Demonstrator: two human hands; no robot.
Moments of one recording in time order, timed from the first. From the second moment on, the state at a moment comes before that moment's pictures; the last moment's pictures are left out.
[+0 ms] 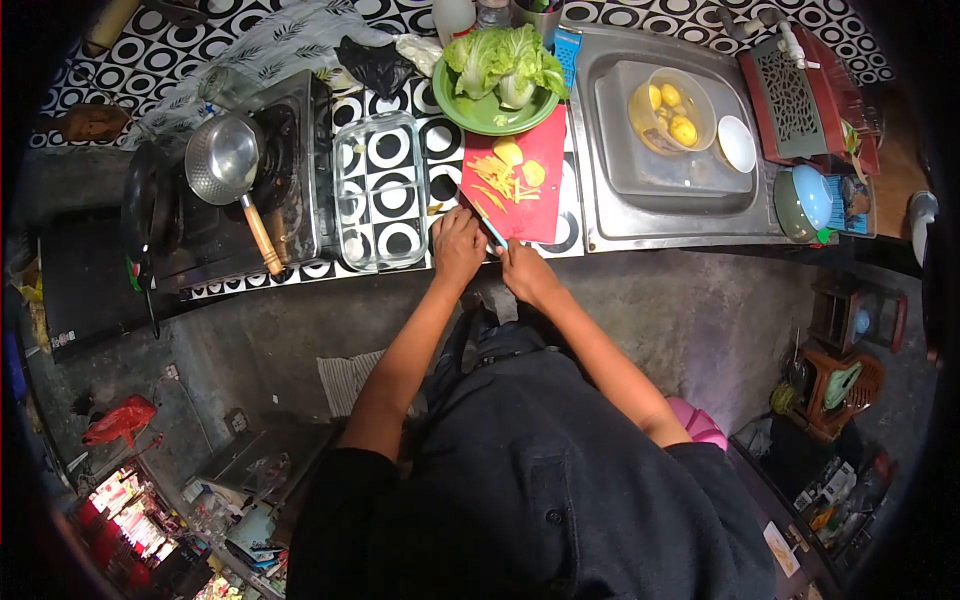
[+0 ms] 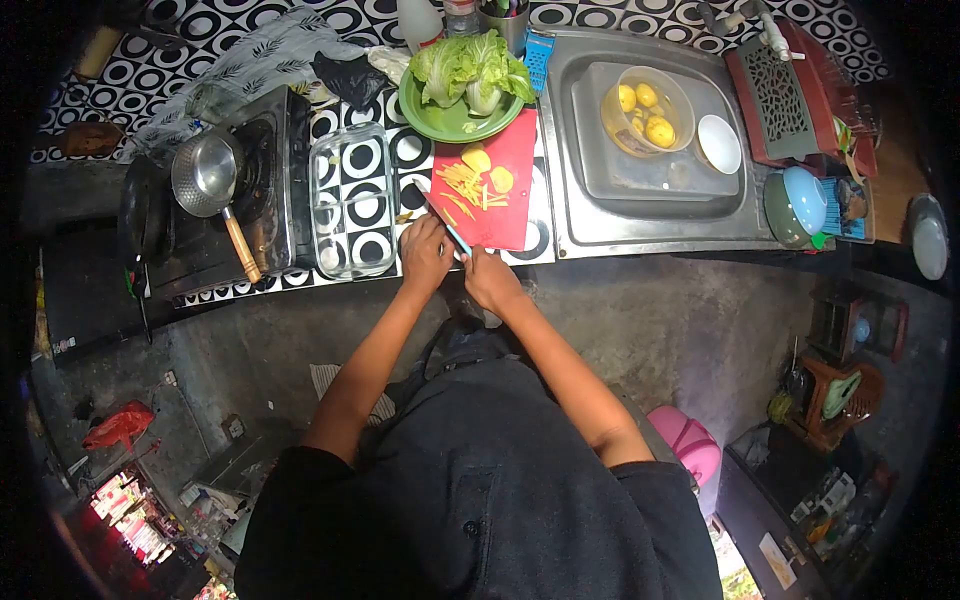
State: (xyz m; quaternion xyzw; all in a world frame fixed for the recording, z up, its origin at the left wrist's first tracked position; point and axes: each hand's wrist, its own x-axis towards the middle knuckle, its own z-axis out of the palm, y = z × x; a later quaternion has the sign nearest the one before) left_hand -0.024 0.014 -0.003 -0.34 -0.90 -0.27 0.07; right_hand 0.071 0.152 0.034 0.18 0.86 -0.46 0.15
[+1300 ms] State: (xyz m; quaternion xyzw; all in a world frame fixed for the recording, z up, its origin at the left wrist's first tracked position) left_hand -0.032 0.002 0.009 -0.39 -0.88 -0.28 0.02; right_hand 0.069 0.153 0.032 0.18 0.86 -0.45 0.17
